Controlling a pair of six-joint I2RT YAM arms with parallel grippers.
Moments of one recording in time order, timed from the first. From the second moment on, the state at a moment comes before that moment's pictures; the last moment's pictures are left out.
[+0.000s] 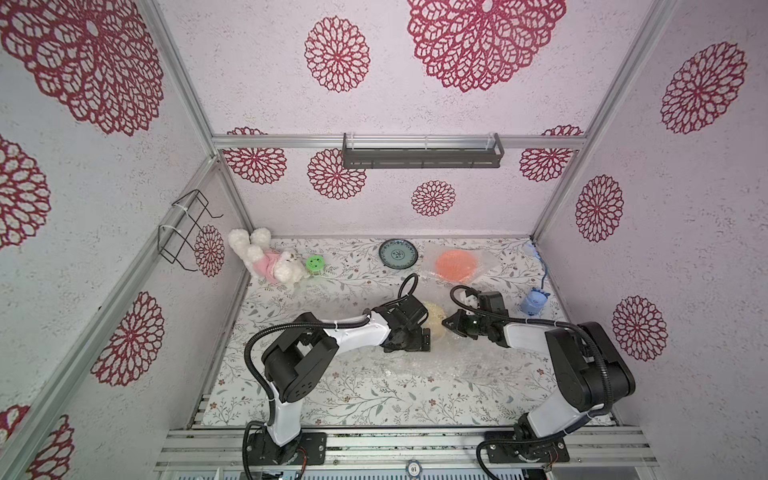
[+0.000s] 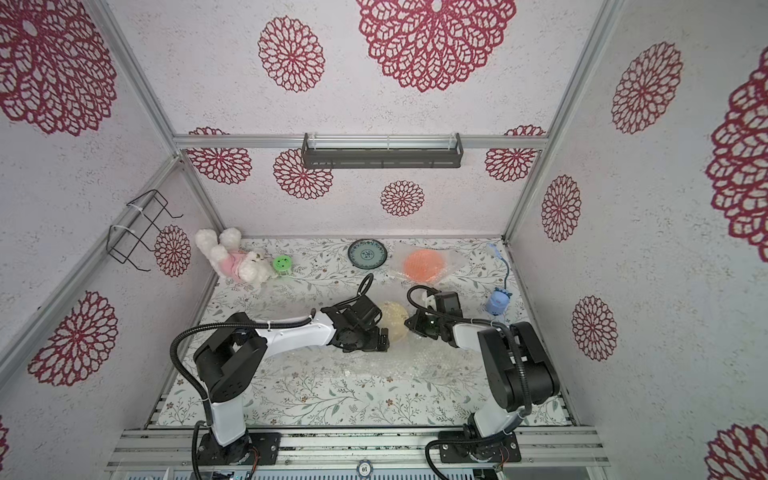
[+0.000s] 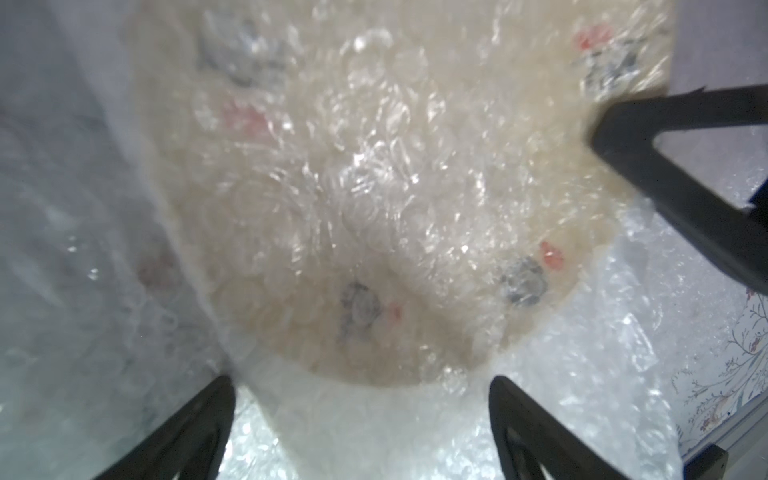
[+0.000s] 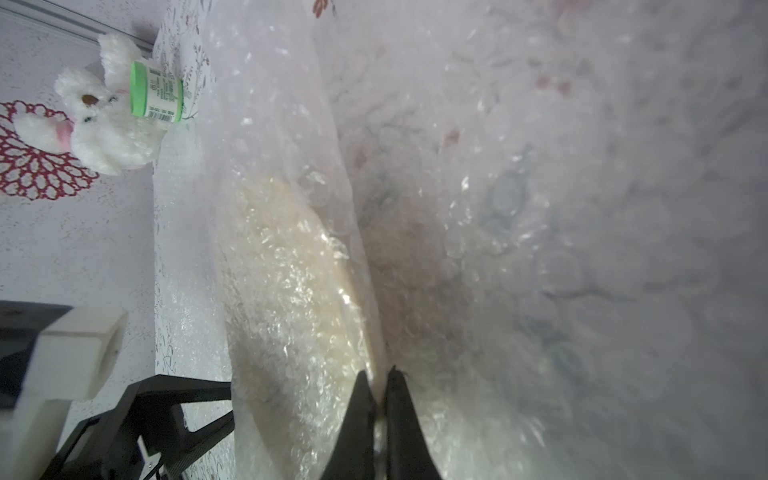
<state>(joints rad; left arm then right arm) -0.87 1.91 1.22 -0.46 0.07 -0.79 0.27 1.60 0.66 0.11 -0.52 0.60</state>
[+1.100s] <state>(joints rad) -0.72 1.56 1.01 -0.61 -0.07 -0.82 0.58 1.38 1.08 -0.73 0.55 0.49</state>
